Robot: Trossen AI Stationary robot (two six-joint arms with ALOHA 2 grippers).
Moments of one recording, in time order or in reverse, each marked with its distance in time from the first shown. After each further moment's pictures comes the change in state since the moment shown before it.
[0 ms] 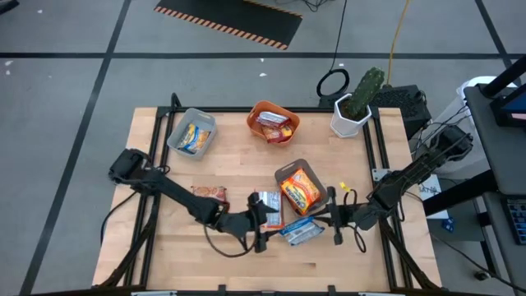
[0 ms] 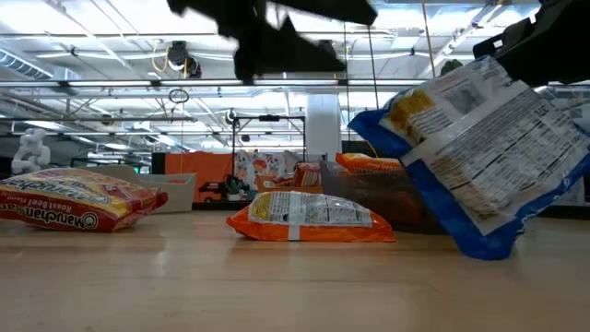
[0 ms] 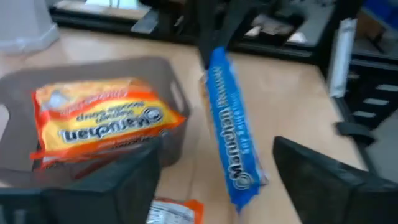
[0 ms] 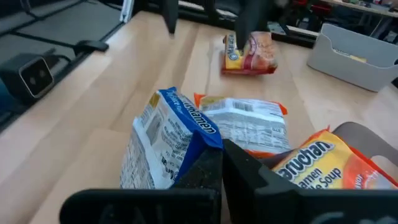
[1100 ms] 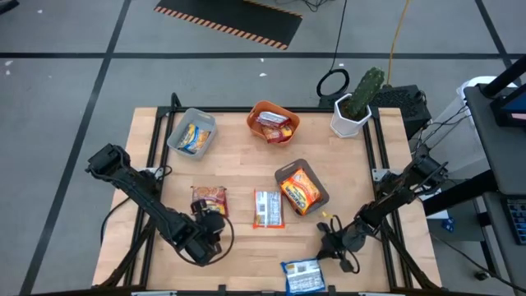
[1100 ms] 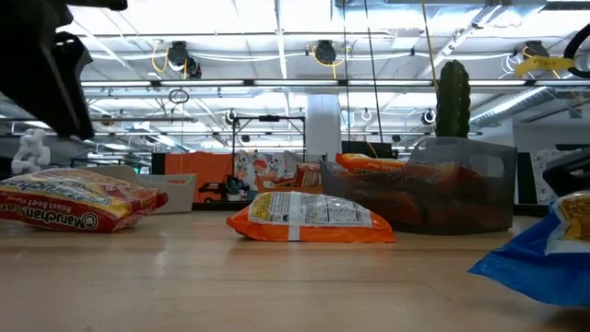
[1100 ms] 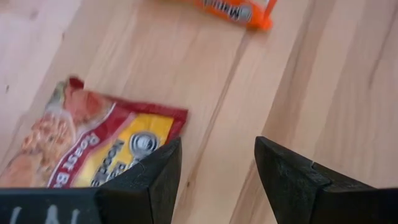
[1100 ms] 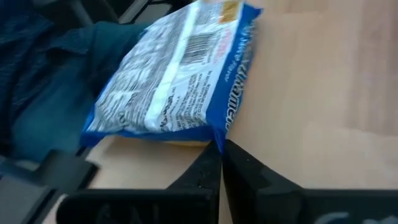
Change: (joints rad) left arm -0.281 -0.189 0.000 -1.135 -0.010 -0.697; right arm 0.115 0.551 0.000 0.449 -0.461 0.378
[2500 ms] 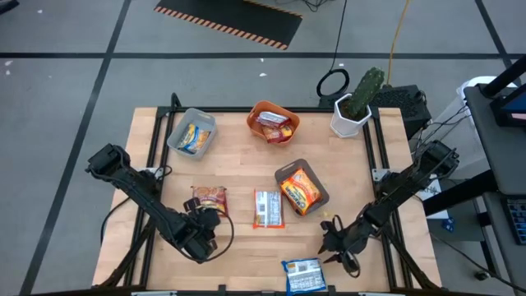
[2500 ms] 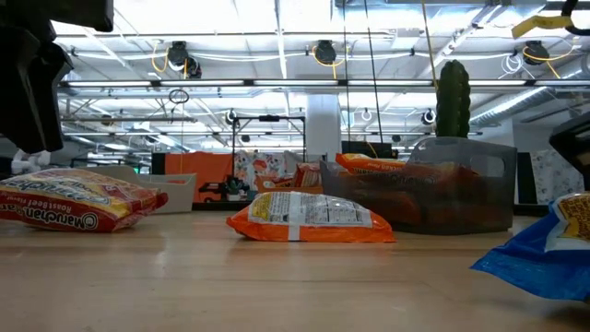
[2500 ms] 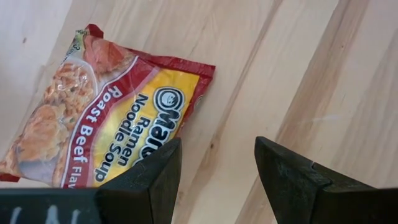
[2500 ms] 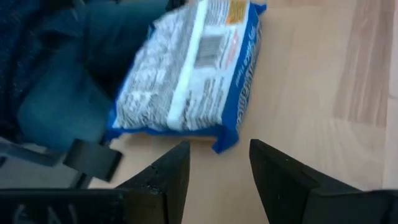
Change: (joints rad) left arm -0.002 0.000 0.000 -0.136 0.093 -0.087; right arm 0.005 -0.205 0.082 -0.401 -0.042 0.039
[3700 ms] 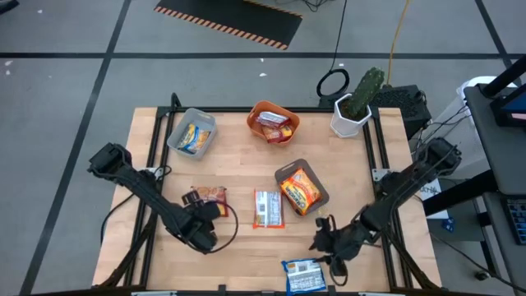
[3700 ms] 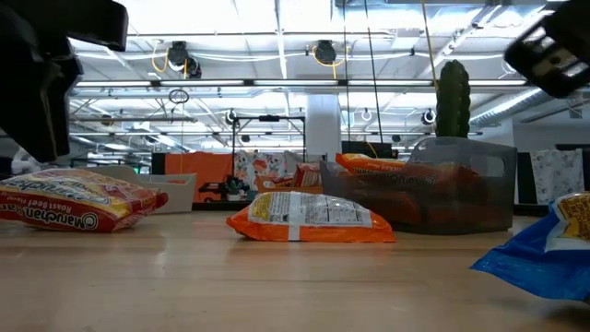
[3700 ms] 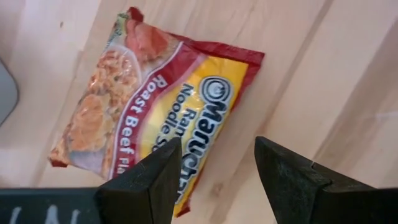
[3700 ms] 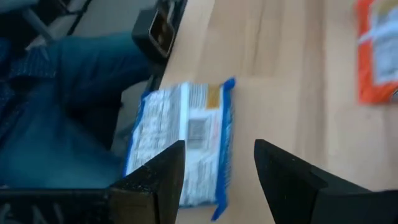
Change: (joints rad) left arm 0.069 0.000 0.000 -0.109 0.042 0.032; right arm -0.053 -0.052 0.323 -0.463 0.076 0.064
